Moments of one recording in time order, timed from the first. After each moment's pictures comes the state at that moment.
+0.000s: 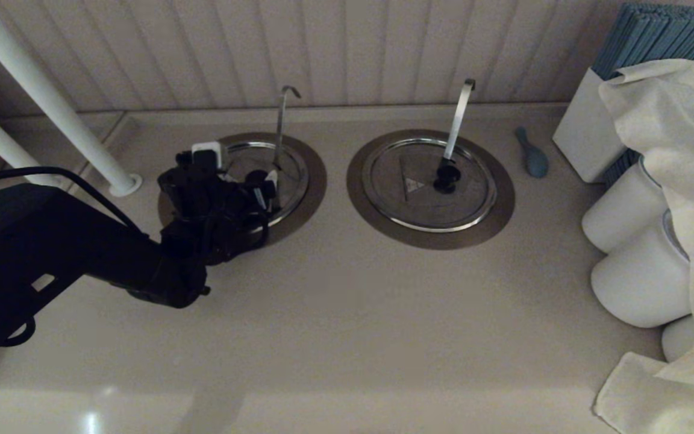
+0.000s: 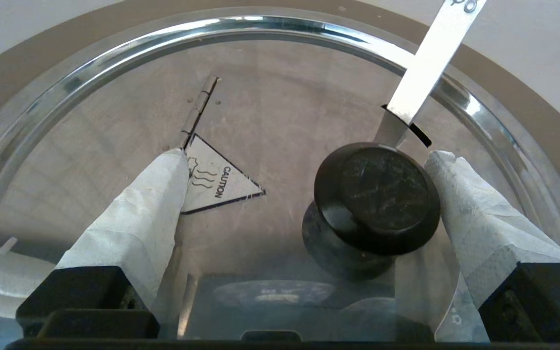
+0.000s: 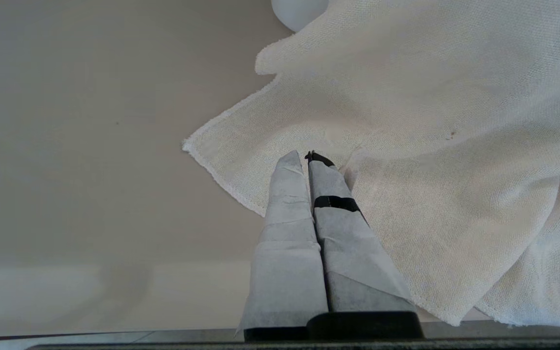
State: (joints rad) left arm -0.28 2.14 -1.17 -1.11 0.29 -0.08; right arm 0.00 0.00 0.00 0.01 0.00 0.01
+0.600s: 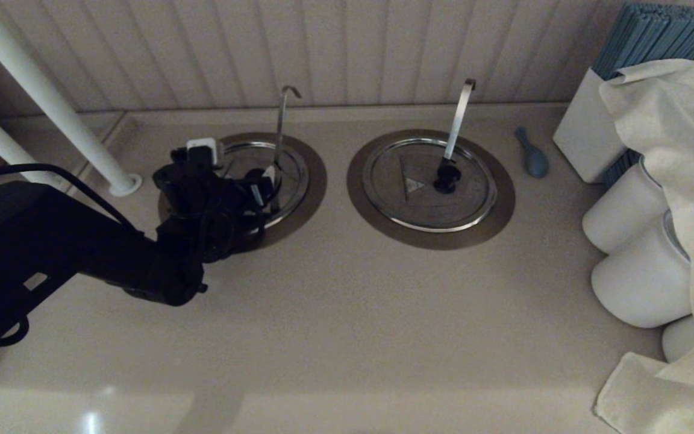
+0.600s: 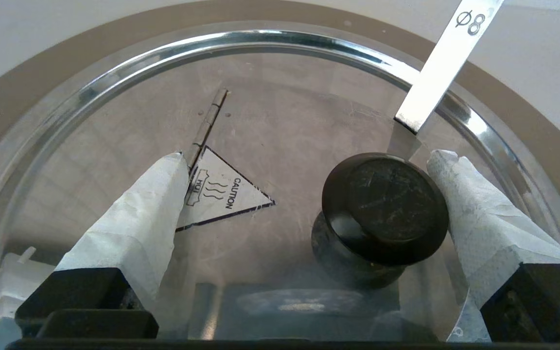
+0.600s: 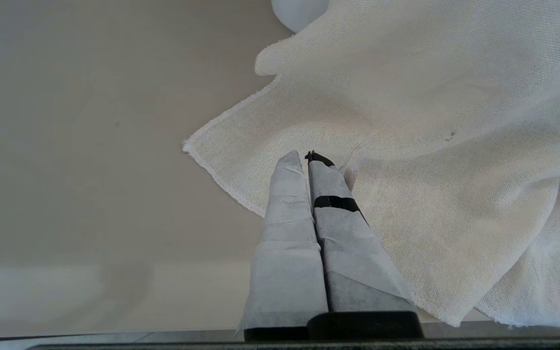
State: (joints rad) left arm -0.28 2.12 -1.17 -1.10 0.29 -0.09; right arm 0.00 0.00 0.00 0.01 0.00 0.01
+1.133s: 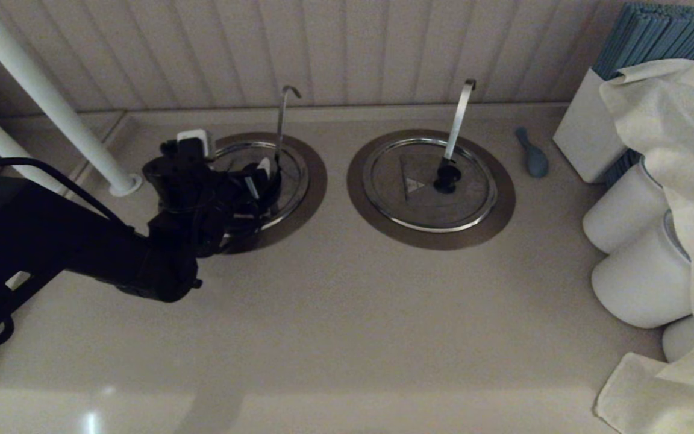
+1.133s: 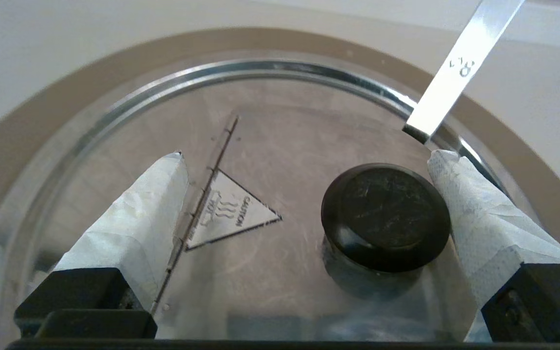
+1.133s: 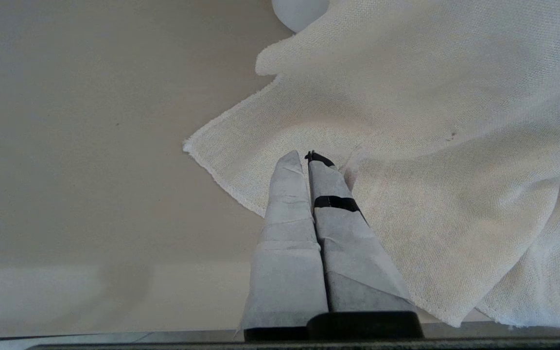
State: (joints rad) left arm -0.27 2.09 -1.17 -1.10 0.29 -0.11; right arm 0.00 0.00 0.00 0.01 0.00 0.01
